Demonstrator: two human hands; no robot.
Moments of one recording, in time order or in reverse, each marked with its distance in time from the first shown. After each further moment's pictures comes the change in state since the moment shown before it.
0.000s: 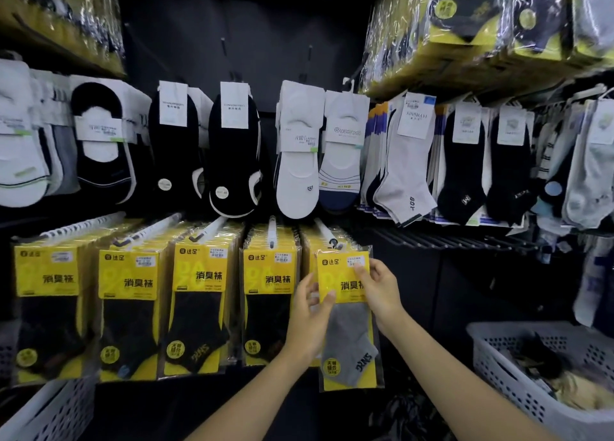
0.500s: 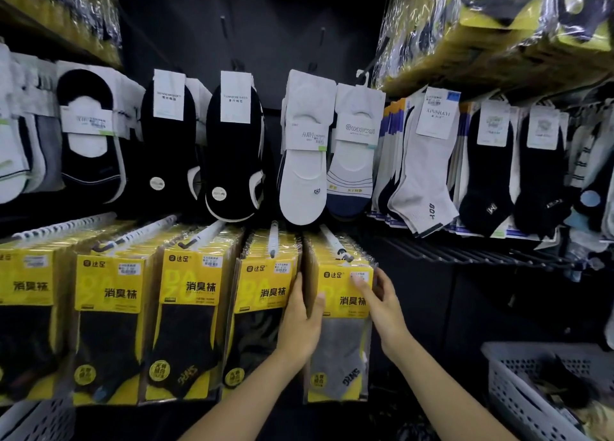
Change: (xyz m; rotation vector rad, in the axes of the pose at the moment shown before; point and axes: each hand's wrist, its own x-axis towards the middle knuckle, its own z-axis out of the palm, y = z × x) left_hand 0.052 -0.032 -0.014 0.250 -0.006 0.070; right_hand 0.032 0.042 0.002 0.058 -0.068 0.062
